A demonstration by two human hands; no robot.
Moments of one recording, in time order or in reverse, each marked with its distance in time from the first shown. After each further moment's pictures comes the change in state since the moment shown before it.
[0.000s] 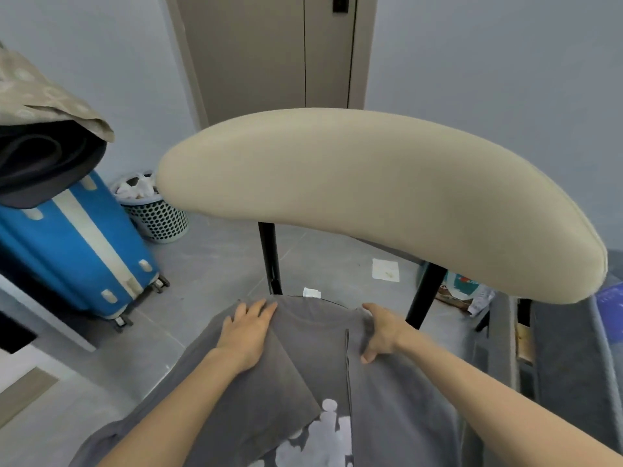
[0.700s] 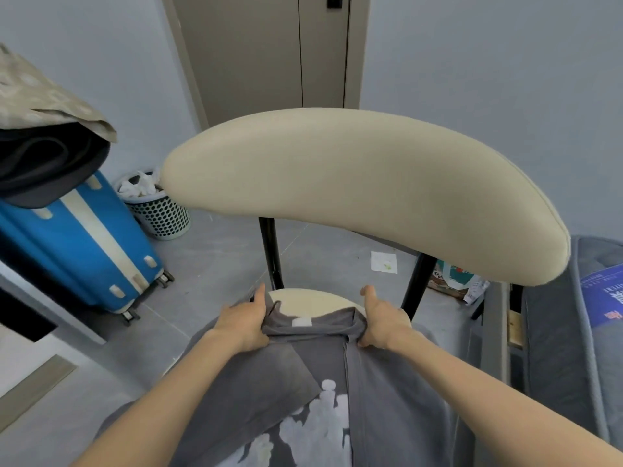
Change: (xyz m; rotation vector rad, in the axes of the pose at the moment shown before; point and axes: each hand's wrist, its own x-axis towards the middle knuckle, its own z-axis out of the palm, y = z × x) left_hand -0.010 0.004 -0.025 0.016 -0.059 -0.015; right_hand -0.034 -0.014 0.001 -0.141 0.138 0.004
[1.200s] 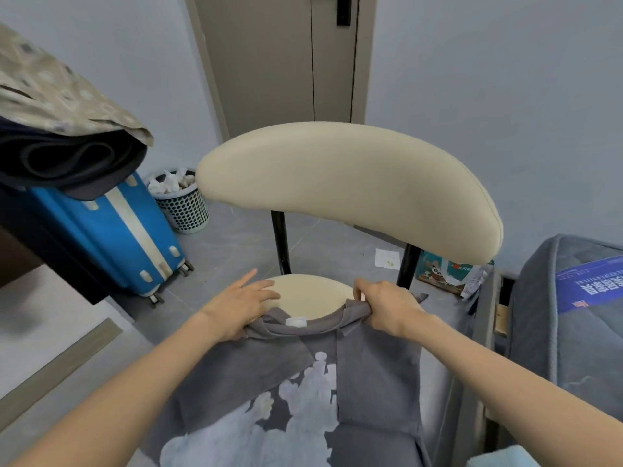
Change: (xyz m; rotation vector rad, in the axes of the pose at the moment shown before) left_hand -0.085 -0.009 -0.034 0.641 0.100 0.409; right_hand -0.075 0.011 -0.039 -0.137 0.163 -0.376
